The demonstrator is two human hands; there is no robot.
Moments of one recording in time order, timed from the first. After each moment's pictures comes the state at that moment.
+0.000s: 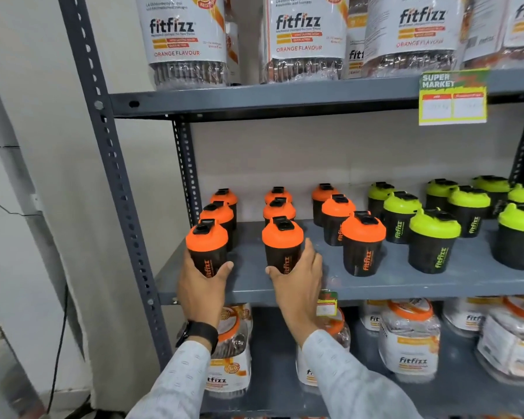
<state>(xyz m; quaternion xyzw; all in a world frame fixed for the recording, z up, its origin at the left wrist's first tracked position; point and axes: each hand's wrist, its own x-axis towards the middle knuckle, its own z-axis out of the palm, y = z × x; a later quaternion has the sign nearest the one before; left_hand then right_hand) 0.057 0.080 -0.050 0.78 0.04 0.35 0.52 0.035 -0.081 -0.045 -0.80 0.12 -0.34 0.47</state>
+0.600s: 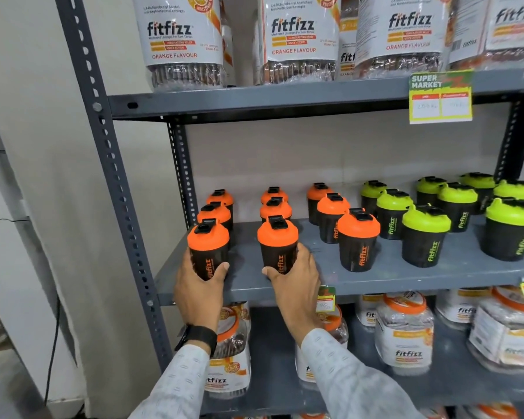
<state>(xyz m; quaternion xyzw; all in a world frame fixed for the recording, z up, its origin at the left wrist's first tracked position) 0.054 0.087 -0.056 0.78 0.03 0.36 0.52 0.034 -0.077 -0.050 -0.81 0.12 -0.35 0.46</state>
